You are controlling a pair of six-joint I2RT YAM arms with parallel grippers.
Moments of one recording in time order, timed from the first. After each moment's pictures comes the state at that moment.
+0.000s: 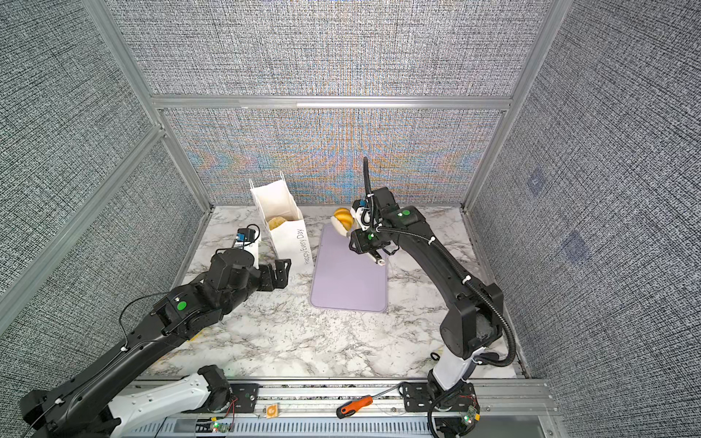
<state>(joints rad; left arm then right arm) -0.79 0.97 1.11 -0.73 -0.36 -0.52 0.46 1.69 1.71 -1.00 -0.25 0.07</state>
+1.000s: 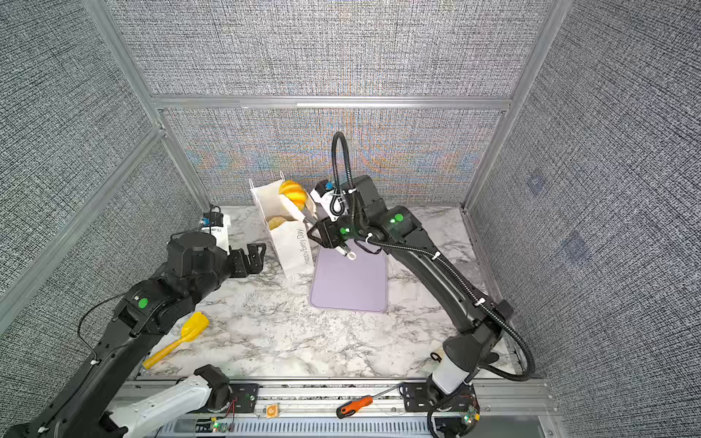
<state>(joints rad) -0.58 0.94 1.27 -0.84 -0.26 -0.41 0.72 1.67 1.92 -0.87 -0.34 0.12</state>
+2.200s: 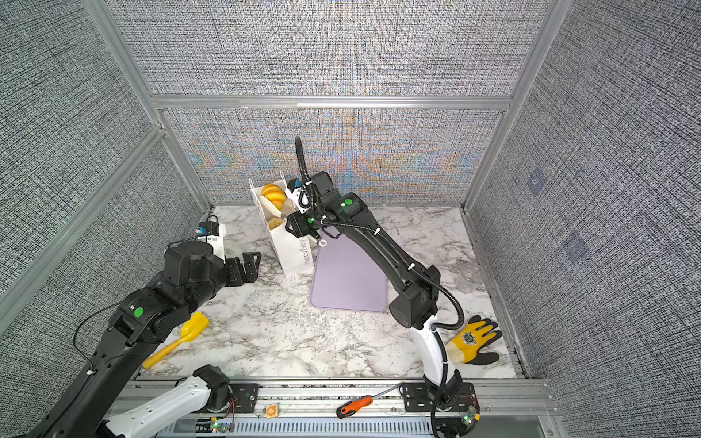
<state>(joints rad) -0.56 0.89 1.21 -0.88 -0.26 -0.42 0.73 2.16 2.42 -0.98 -0.24 0.12</state>
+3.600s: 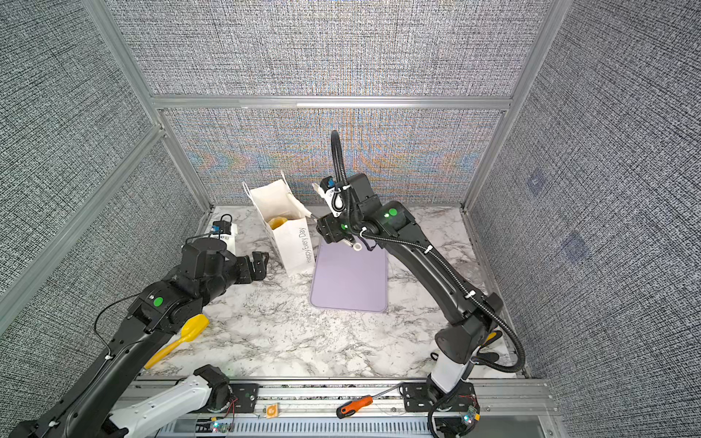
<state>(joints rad) -0.56 0.94 1.16 -0.82 -0.24 -0.42 0.67 1.68 1.92 -0.93 -0.03 0.04</state>
